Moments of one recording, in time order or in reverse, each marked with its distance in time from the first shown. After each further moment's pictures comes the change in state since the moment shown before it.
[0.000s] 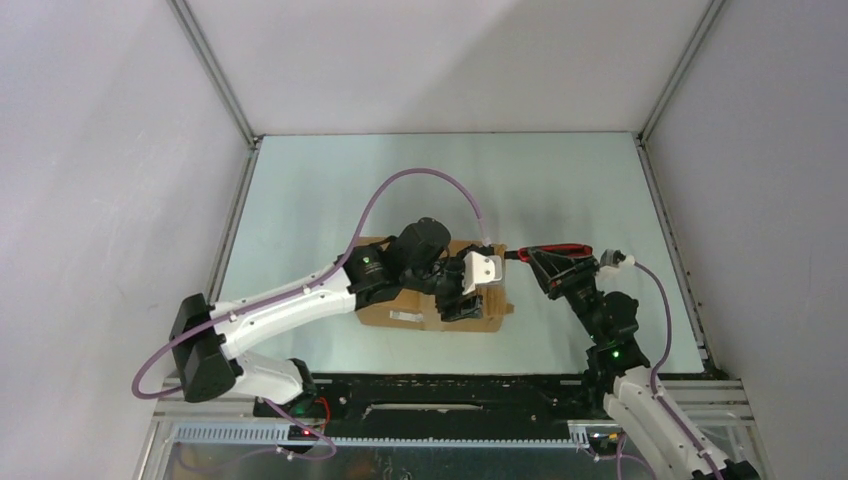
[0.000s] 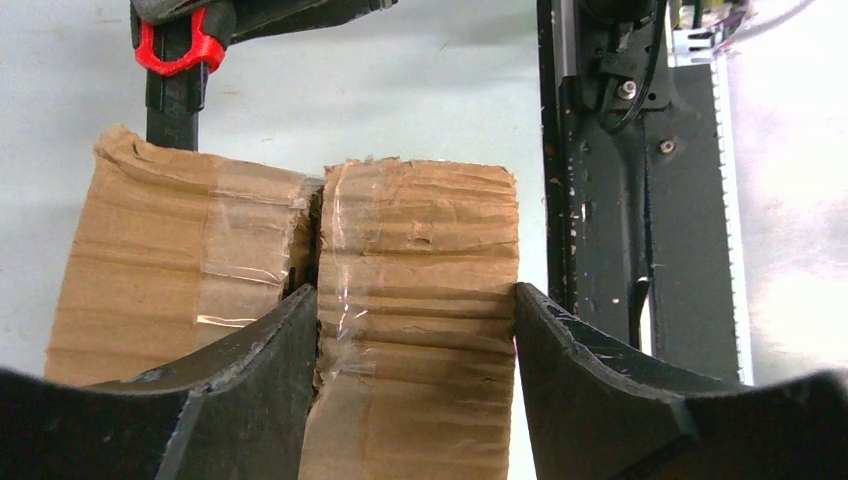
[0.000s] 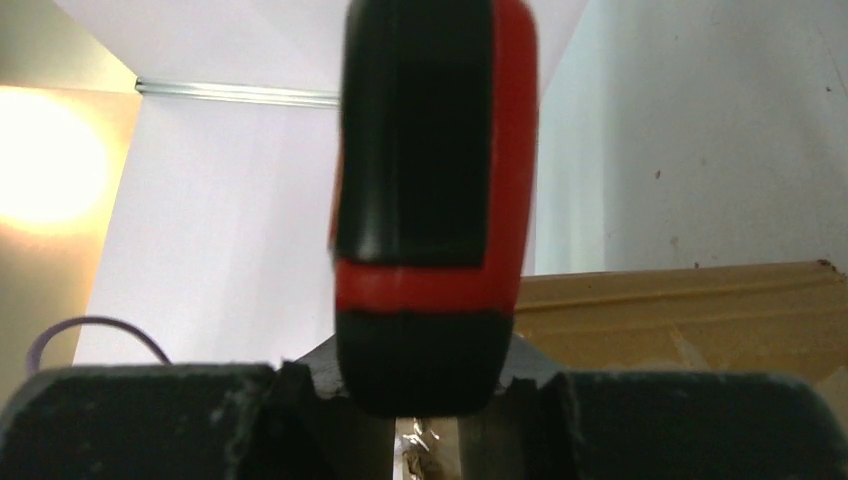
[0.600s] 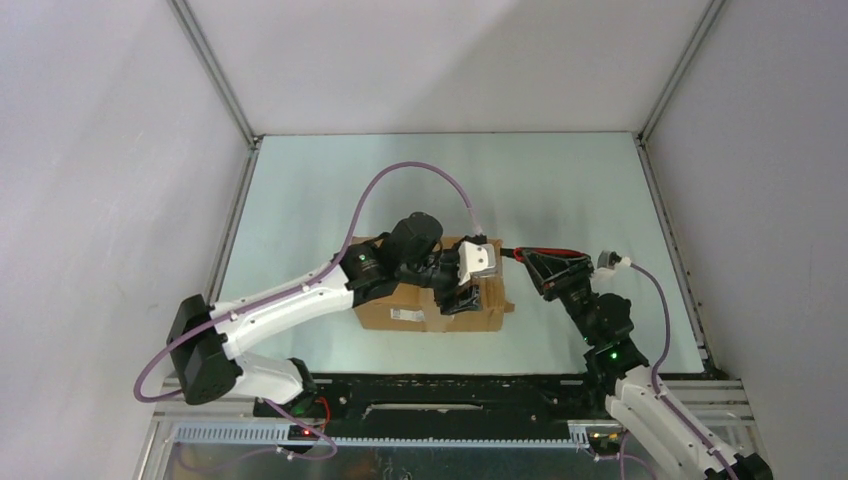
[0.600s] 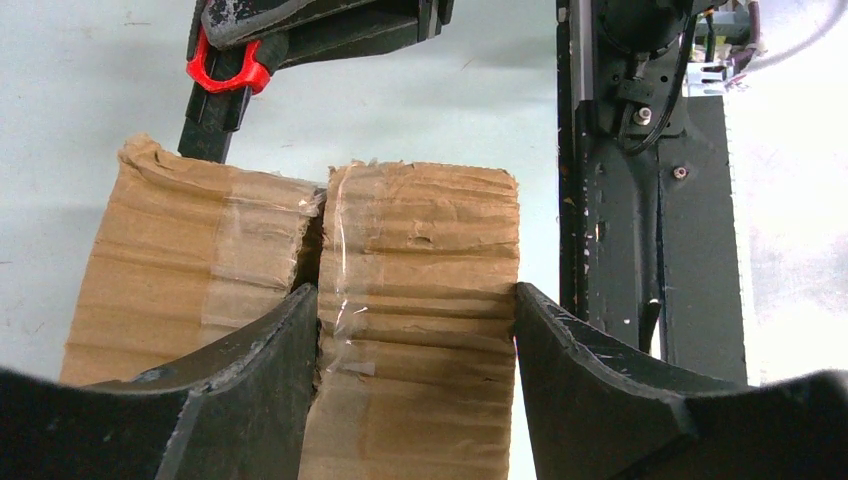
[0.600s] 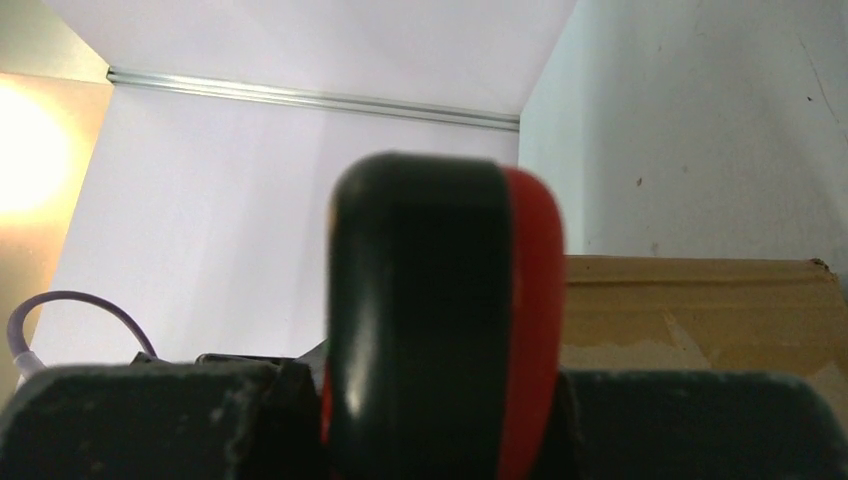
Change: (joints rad) left arm 0.066 -0.011 -0.044 0.082 0.046 -0.049; right arm 0.136 -0.023 0.004 -0.053 0.151 -0.081
